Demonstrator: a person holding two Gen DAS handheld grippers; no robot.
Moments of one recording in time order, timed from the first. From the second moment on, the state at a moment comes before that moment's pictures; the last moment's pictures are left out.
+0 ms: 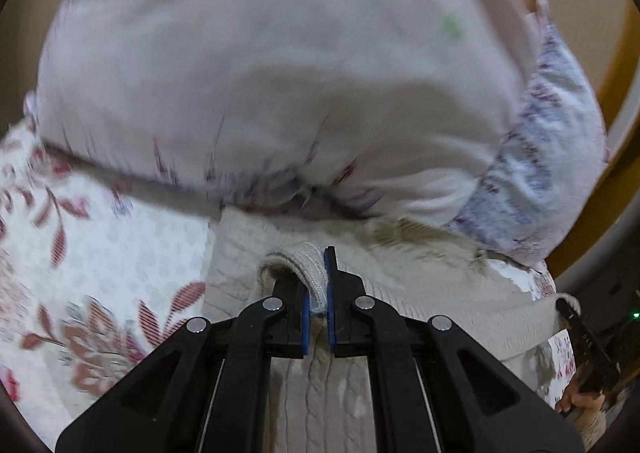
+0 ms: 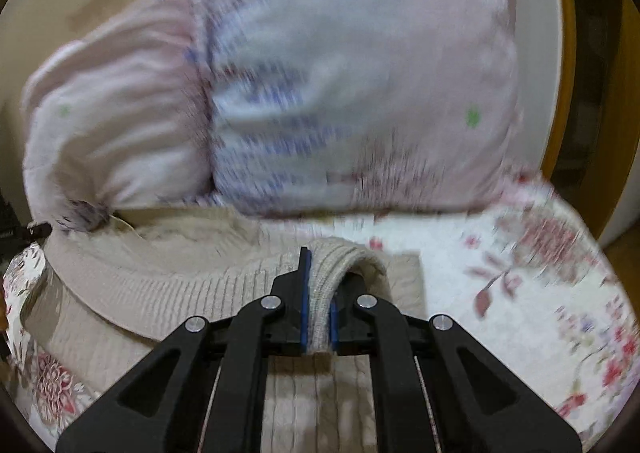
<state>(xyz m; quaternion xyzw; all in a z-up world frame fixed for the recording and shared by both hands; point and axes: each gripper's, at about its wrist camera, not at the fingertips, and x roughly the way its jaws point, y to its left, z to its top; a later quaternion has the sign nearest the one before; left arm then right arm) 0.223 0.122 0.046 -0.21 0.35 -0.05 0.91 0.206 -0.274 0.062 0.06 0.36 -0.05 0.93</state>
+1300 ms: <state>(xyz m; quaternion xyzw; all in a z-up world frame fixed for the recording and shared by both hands) 0.180 0.132 0.018 -0.16 0.42 -0.05 0.89 0.163 -0.319 0.020 0.14 0.44 -0.05 0.89</state>
